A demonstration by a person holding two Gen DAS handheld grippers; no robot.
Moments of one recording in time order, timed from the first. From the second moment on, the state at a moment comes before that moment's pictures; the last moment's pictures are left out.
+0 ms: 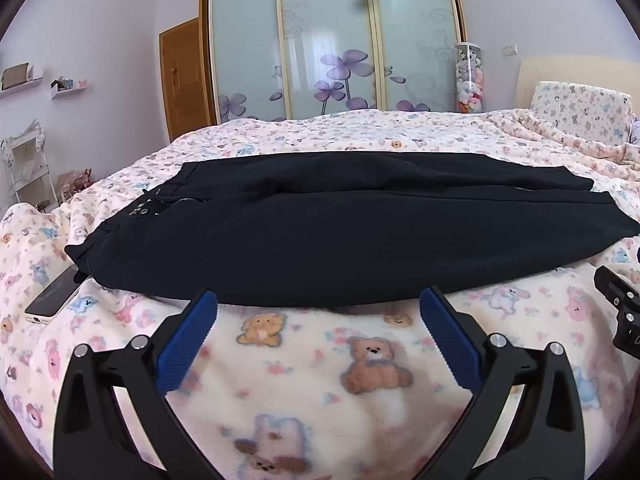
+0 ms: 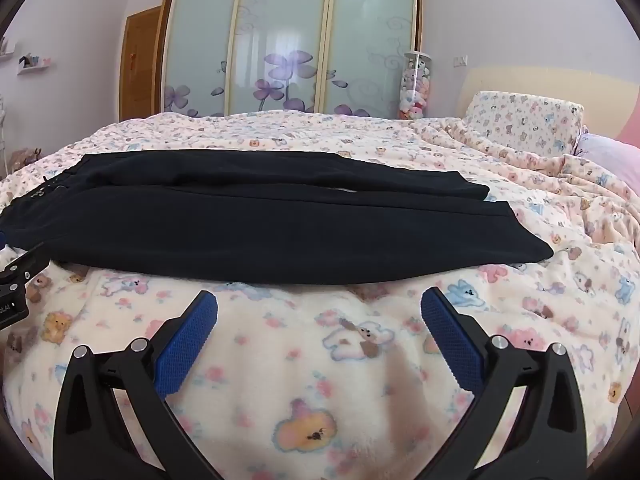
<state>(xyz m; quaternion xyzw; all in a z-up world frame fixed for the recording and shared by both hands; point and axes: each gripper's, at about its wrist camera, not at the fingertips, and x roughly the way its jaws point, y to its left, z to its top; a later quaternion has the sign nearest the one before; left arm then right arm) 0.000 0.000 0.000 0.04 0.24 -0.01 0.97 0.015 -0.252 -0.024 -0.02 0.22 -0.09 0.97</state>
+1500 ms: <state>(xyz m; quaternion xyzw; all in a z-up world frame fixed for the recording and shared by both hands) -0.001 -0.001 0.000 0.05 0.24 -0.01 0.97 0.016 -0.256 -0.025 -0.01 0.23 -0.09 0.97</state>
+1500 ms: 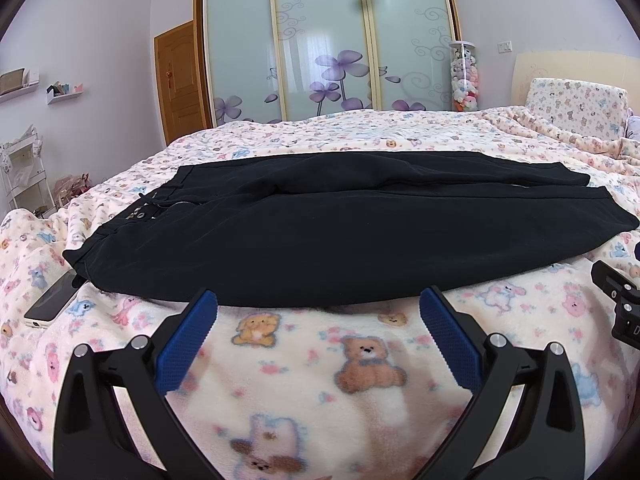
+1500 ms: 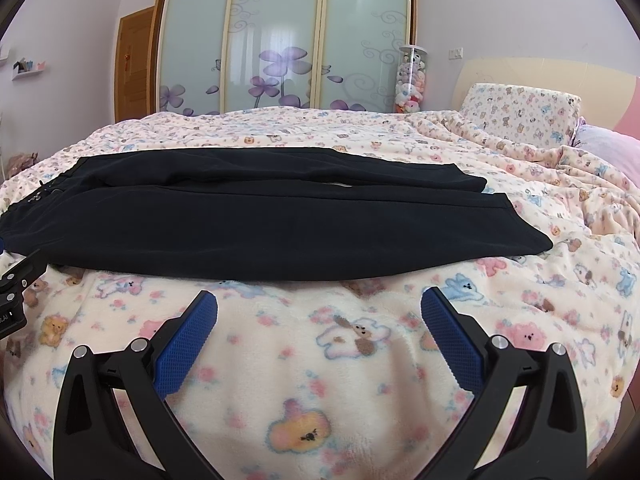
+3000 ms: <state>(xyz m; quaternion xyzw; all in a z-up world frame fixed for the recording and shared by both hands) 0.000 -0.001 0.000 0.05 0.24 -0.01 0.97 0.017 -0.258 -0.027 -0.01 0.23 -0.09 0.97</state>
